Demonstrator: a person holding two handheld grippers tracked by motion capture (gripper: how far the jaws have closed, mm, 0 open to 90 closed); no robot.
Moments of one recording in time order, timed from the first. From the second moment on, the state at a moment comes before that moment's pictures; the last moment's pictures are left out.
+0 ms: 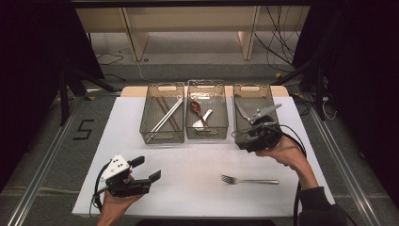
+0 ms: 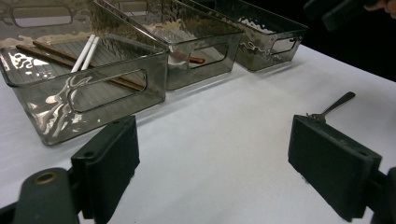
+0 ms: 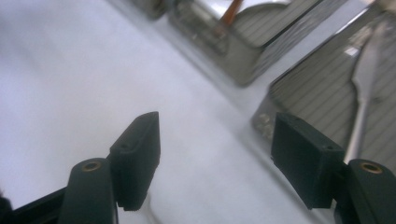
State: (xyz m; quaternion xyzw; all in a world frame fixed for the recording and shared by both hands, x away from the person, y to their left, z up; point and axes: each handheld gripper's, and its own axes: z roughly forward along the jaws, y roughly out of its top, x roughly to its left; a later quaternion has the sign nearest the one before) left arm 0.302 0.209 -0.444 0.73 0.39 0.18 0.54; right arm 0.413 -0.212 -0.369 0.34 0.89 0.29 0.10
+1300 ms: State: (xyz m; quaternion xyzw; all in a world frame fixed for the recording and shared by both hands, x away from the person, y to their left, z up) left arm 0.301 0.209 -0.443 0.73 0.39 0.18 0.54; right arm 0.370 -0.209 -0.445 0.30 0.95 0.12 0.04
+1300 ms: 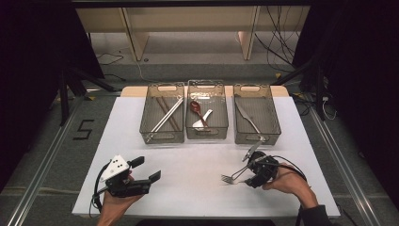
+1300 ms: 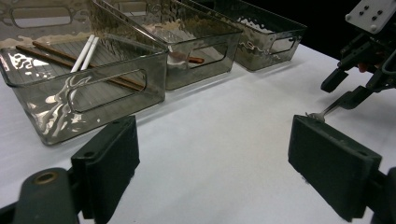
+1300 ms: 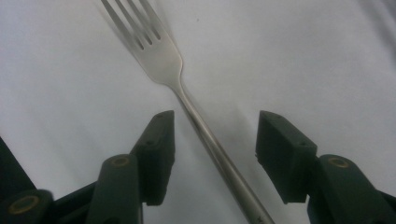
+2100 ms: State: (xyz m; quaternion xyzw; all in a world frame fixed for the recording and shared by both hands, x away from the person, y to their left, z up) left arm 0.301 0.208 -0.443 0.73 0.39 0.18 0.54; right arm 0.369 -0.210 -0.454 0.29 0.95 0.09 0.03
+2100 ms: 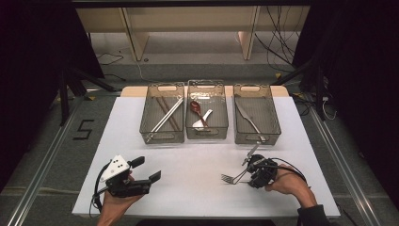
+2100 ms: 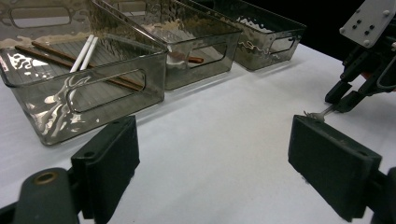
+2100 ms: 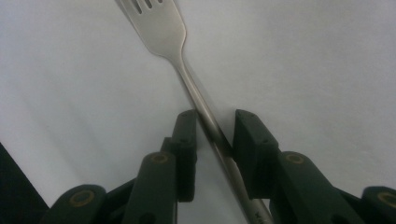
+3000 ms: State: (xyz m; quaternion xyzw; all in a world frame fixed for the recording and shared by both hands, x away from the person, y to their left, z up) left arm 0.301 0.208 -0.444 0.73 0.38 0.18 0.54; right arm 0.364 -0.204 -0.448 0.25 0.96 0.09 0.03
